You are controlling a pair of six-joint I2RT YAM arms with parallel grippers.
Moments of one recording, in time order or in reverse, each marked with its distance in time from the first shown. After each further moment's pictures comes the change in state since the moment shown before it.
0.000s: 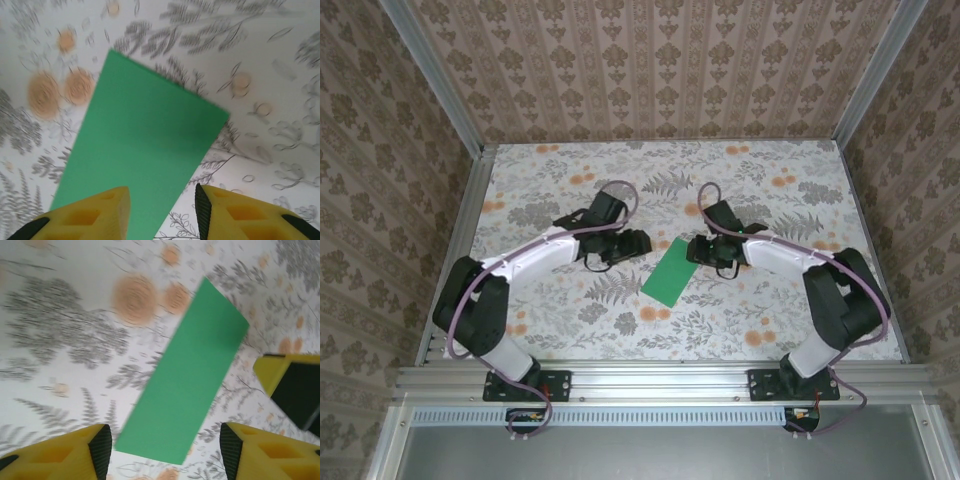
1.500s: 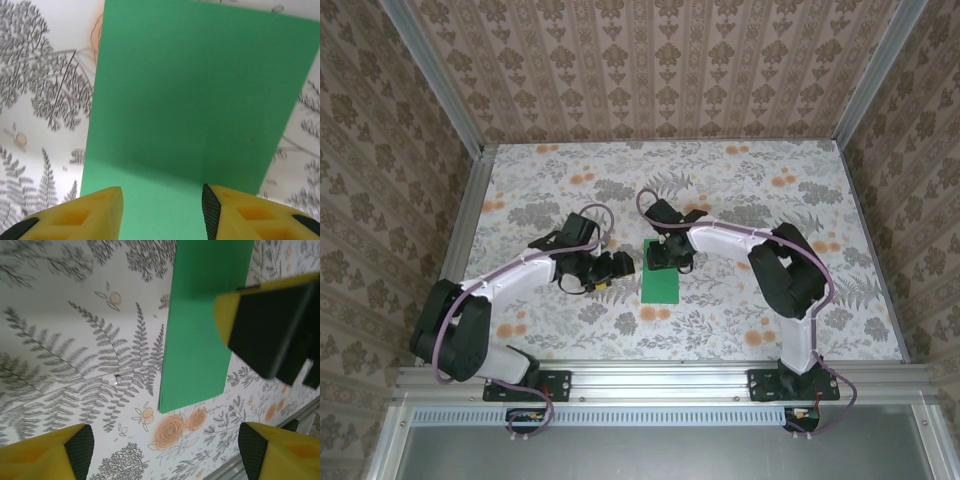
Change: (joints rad) left arm 0.088 -0.154 -0.261 0.024 0.205 0.047; right arm 0.200 0.334 0.403 -0.229 0.043 -0.086
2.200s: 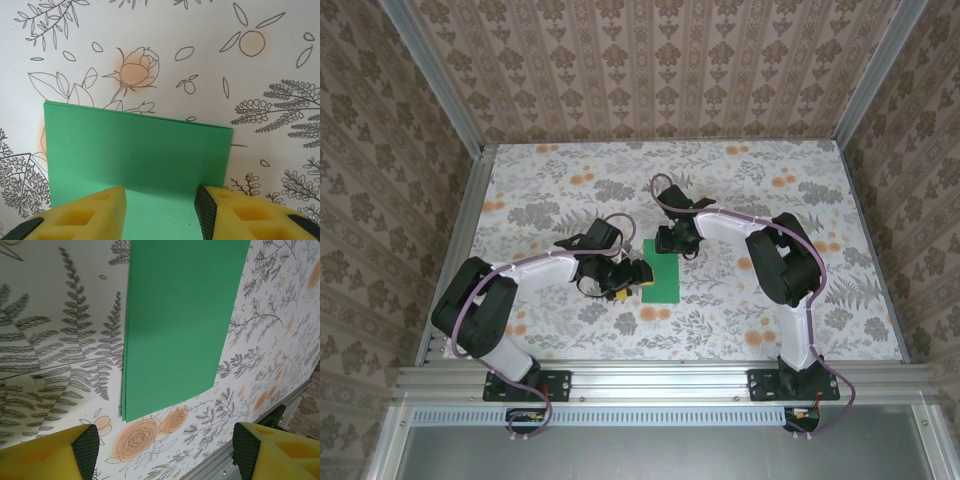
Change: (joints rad) left arm -0.121 0.163 0.039 0.101 0.068 -0.132; right arm -0.105 0.073 0.053 0.045 -0.020 0.019
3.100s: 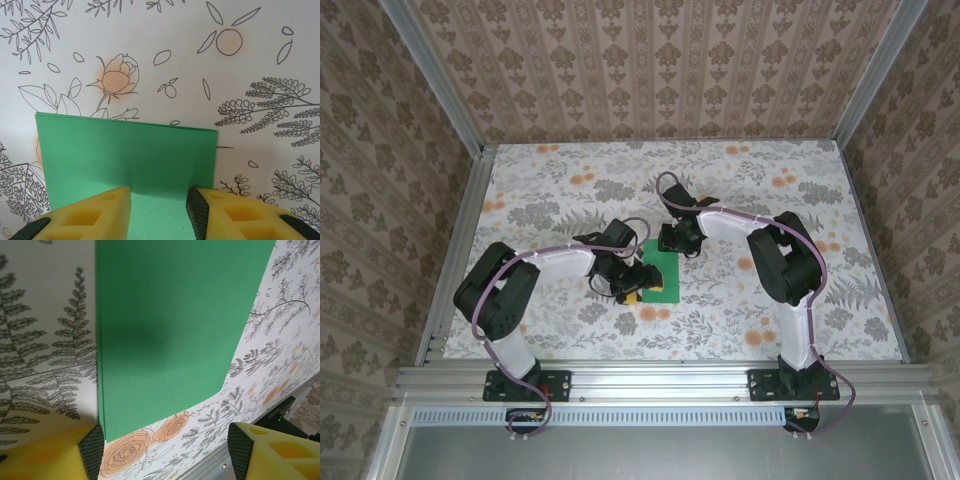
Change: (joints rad) left arm -0.050 0.140 0.095 -0.046 0.037 -0.014; right arm -0.026 0.004 -0.009 0.008 -0.032 0.052
